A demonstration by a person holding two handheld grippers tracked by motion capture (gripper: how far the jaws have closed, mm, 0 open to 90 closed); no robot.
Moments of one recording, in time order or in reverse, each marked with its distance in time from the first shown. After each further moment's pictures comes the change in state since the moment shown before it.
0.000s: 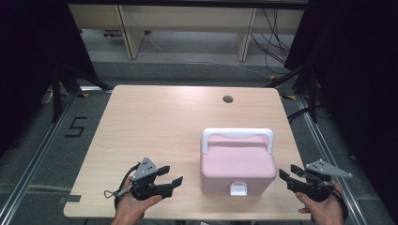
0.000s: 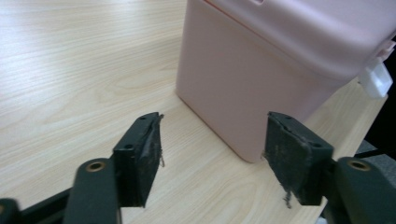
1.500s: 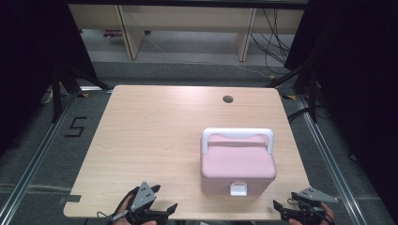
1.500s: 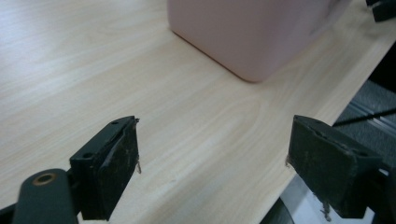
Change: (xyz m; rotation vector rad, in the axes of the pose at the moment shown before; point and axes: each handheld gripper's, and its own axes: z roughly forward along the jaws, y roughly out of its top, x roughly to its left) left arm -0.014 -0.060 -0.013 0.095 0.027 0.133; right arm 0.001 -0.083 0.013 0.177 0.026 0.001
